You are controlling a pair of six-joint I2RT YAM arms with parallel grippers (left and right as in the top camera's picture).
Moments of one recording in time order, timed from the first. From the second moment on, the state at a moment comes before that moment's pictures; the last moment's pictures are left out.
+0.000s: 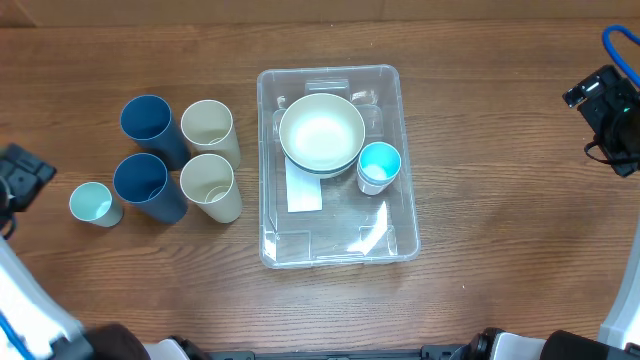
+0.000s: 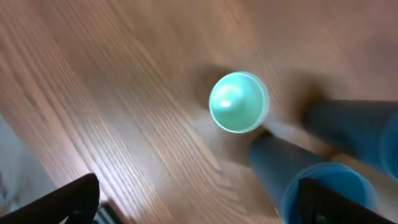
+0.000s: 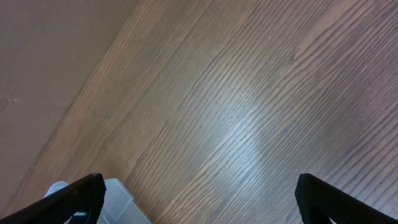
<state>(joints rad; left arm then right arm) 0.69 1.56 1.69 -1.41 -0.05 -0.37 -0.36 1.48 1.71 -1.18 -0.02 0.59</state>
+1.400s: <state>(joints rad) 0.66 1.88 2.12 -1.50 0.15 -0.29 -0.36 1.48 1.71 -1.18 -0.02 0.59</state>
